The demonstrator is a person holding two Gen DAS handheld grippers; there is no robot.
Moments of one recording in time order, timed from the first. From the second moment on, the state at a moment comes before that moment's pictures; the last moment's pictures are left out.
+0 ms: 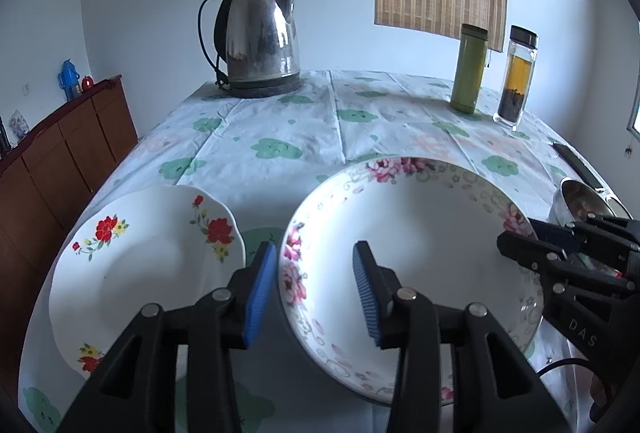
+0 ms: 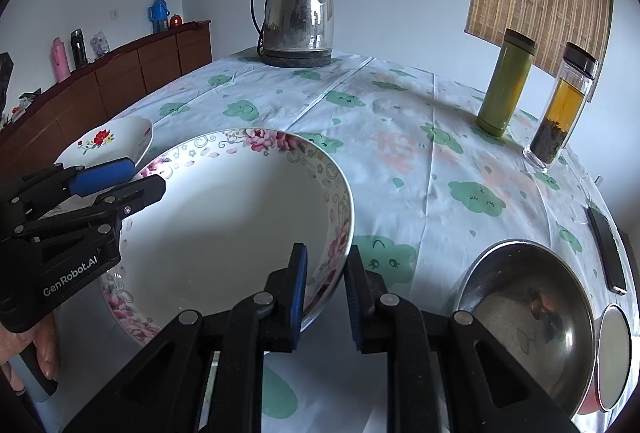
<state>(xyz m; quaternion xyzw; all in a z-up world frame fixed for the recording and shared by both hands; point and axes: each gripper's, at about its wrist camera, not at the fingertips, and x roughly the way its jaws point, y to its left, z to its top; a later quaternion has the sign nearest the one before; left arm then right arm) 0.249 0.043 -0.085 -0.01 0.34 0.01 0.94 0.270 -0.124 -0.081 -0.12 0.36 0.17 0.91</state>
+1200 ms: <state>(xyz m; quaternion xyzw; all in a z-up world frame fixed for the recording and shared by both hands) 0.243 0.047 -0.080 -0.02 0.32 0.02 0.95 0.258 -0.119 -0.071 -0.12 0.30 0.19 0.93</state>
